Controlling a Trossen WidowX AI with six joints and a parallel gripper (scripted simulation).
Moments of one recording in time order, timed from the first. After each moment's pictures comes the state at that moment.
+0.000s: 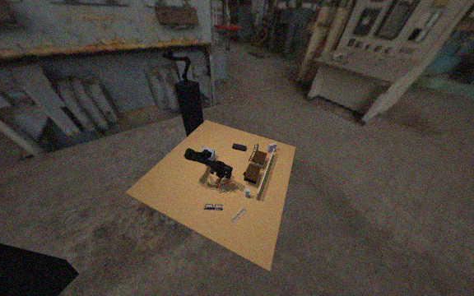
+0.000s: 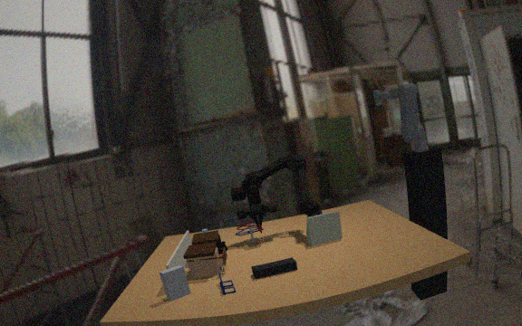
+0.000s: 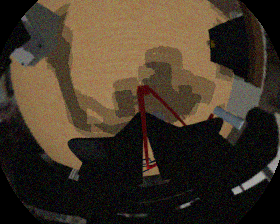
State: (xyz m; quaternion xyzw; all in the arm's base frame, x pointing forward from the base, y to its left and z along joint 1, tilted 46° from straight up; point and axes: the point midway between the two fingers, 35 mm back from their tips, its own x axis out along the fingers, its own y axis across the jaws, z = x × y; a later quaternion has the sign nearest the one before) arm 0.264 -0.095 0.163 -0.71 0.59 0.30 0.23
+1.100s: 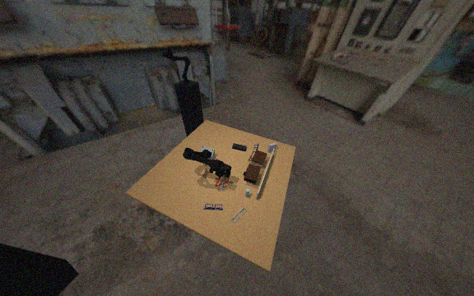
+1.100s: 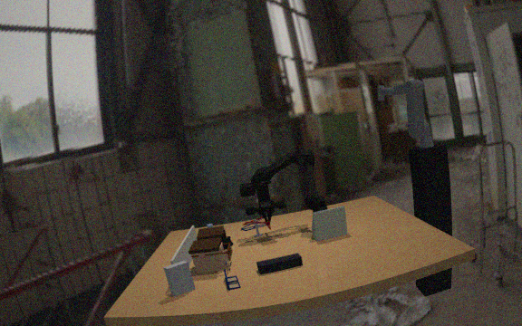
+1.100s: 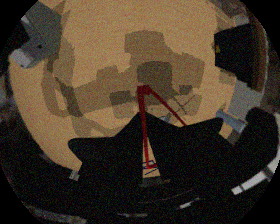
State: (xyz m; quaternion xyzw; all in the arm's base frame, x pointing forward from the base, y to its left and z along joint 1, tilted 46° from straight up) arm 0.250 -0.095 0.150 -0.71 0.59 0.30 0.22
